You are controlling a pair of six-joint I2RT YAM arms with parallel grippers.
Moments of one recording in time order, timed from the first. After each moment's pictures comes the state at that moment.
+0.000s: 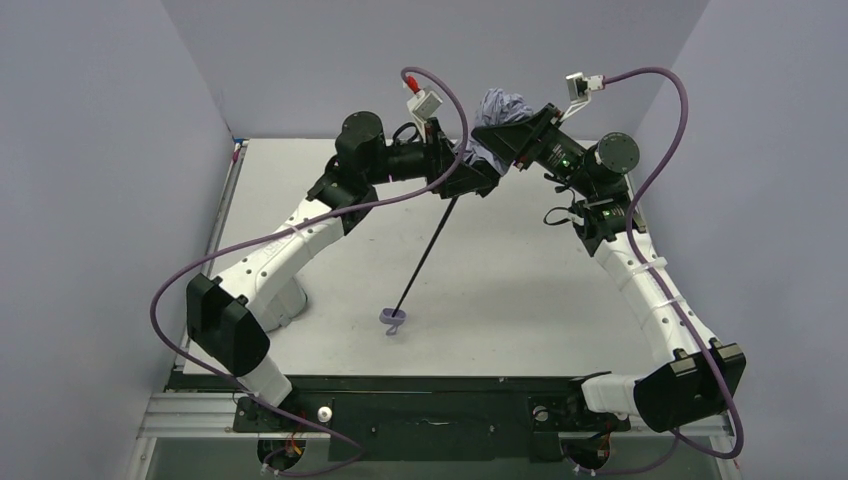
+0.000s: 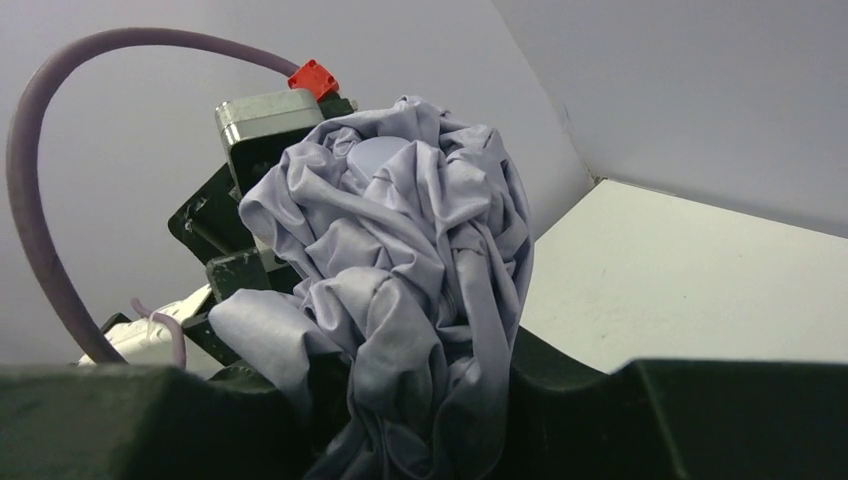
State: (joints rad) left arm -0.63 1.64 1.61 0.13 0.77 -0.56; right arm 0.27 1.29 1.28 0.37 -0.68 0.85
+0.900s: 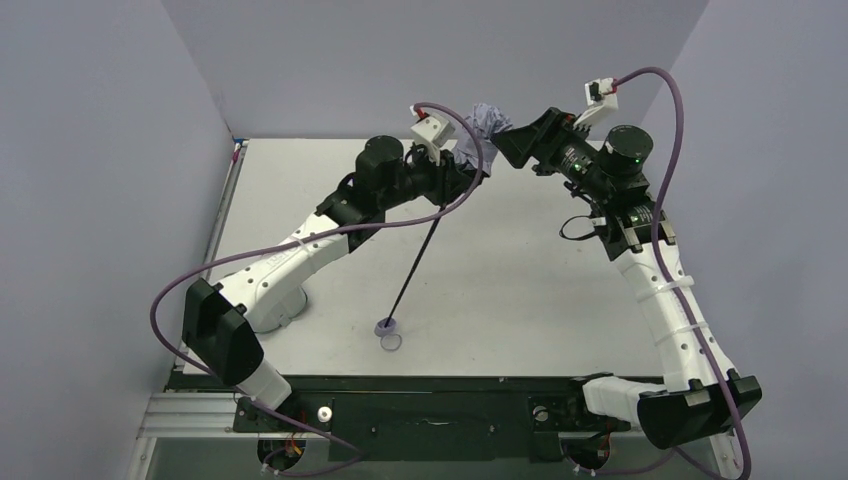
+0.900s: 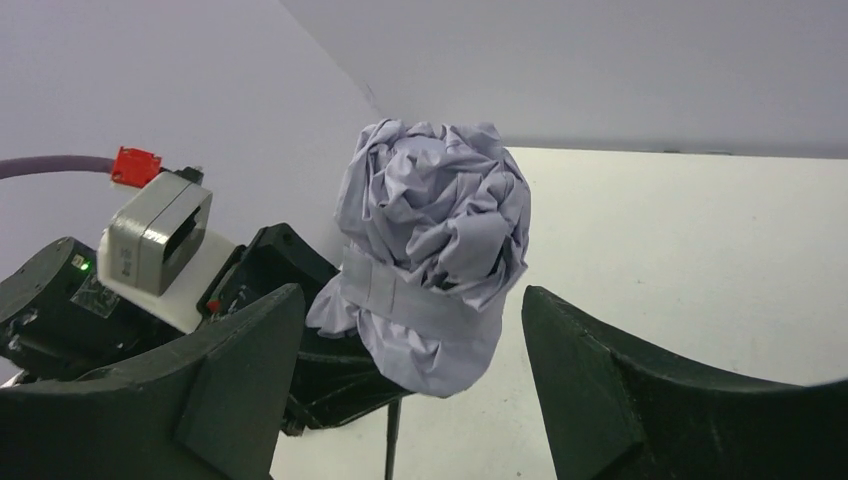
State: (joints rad) left arm -0.70 1.59 1.48 -0.01 0.26 -0.24; right arm 0.22 1.21 1.39 -0.16 -0.43 0.59
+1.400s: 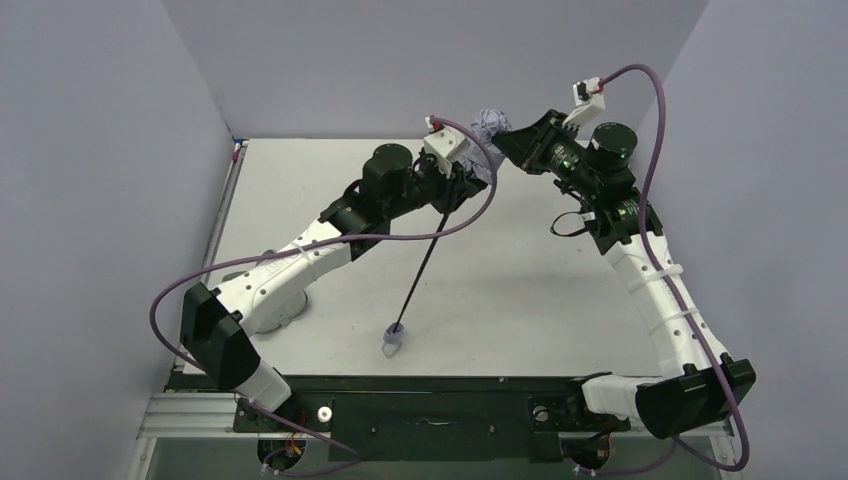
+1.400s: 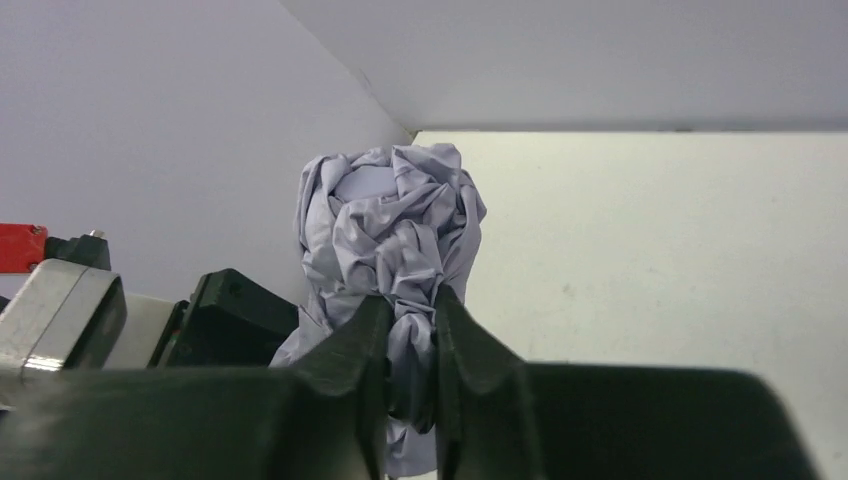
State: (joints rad) left arm -0.79 1.57 1.47 -0.04 0.19 -0.06; right arm 0.27 1.26 1.39 -0.16 -0.39 0.61
